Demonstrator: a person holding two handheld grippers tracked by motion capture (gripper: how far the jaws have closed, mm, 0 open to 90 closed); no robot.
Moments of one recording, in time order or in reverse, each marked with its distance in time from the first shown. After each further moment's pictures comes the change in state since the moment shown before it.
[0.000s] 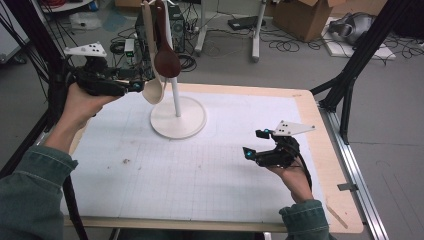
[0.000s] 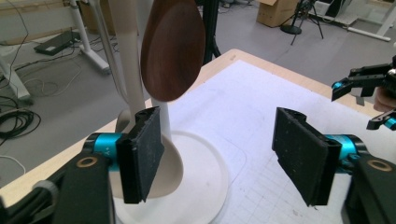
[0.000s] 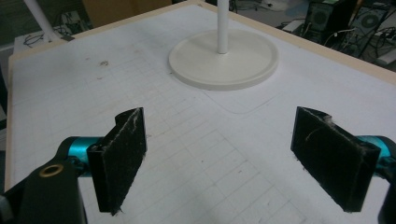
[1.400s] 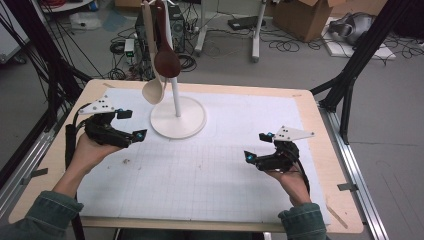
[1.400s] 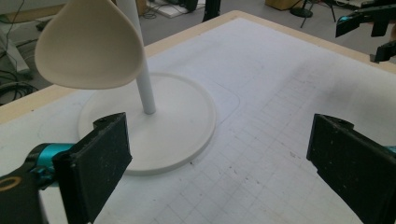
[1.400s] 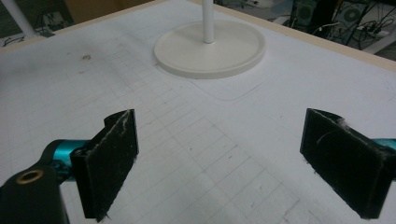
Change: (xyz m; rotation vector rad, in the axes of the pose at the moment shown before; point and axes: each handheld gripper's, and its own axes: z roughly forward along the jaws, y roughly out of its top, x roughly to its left) left arm -0.040 -0.107 0.008 0.030 0.027 -0.009; right arm -0.001 -0.020 0.004 0.000 -0.046 0.028
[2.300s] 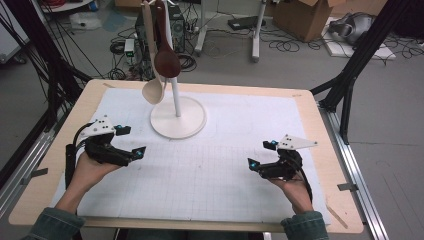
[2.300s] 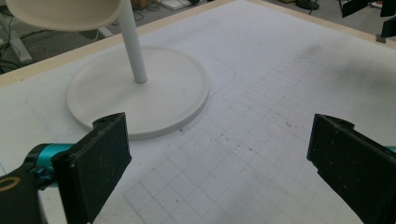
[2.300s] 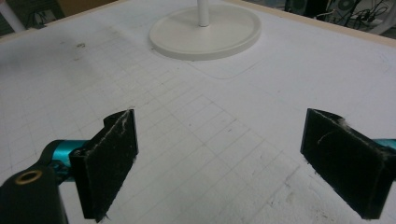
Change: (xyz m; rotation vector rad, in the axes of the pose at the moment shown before) left arm -0.017 -0.041 -0.006 0.019 0.028 0.006; right arm 0.003 -0.023 -0.009 0.012 -0.024 0.025
